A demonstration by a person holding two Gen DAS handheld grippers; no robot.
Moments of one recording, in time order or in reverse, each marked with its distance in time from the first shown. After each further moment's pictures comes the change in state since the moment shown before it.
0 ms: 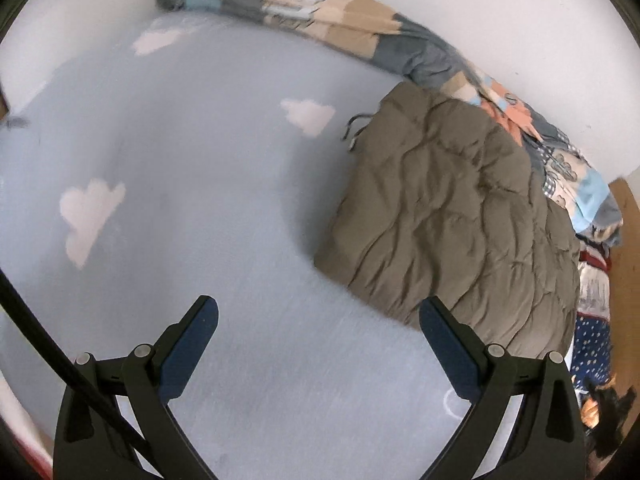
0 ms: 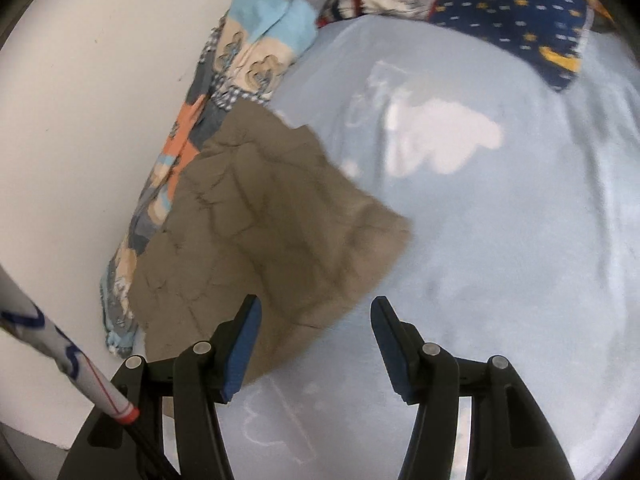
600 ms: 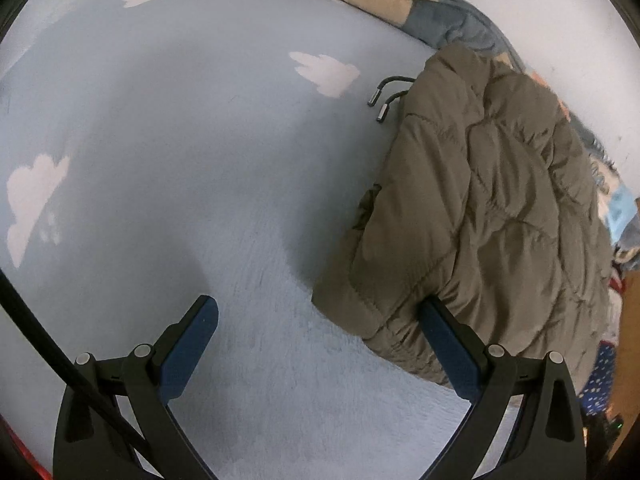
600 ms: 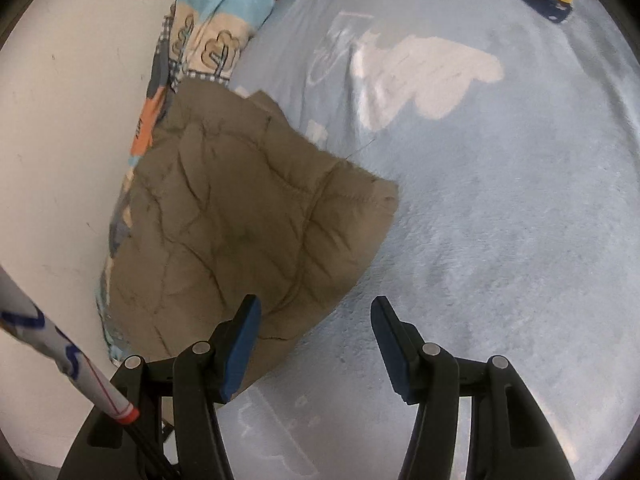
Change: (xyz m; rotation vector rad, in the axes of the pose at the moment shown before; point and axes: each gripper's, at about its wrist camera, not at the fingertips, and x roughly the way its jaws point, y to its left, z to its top) left arm 0.086 -0.008 0.022 -0.039 0.078 0.051; right arm 0.062 -0.016 0.002 0.107 0.100 -0.013
